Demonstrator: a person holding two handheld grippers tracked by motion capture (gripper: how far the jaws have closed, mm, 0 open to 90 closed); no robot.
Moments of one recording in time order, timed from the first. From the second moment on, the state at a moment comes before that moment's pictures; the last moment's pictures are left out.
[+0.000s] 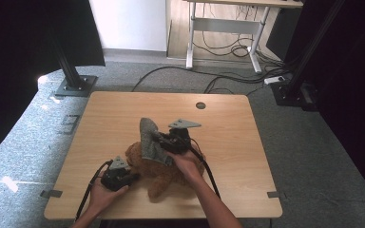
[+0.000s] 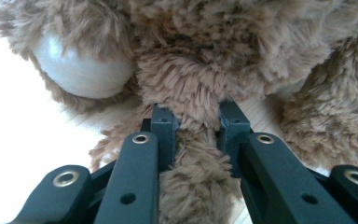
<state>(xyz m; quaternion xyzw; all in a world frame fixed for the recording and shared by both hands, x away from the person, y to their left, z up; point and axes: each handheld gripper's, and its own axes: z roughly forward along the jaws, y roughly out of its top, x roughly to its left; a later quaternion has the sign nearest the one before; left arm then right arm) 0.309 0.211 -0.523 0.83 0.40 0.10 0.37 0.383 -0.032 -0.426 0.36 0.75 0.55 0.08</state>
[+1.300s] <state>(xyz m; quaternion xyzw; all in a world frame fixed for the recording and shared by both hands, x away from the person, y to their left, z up) 0.307 0.219 -0.518 0.81 0.41 0.10 0.40 0.325 -0.160 -0.486 0.45 0.71 0.53 0.14</state>
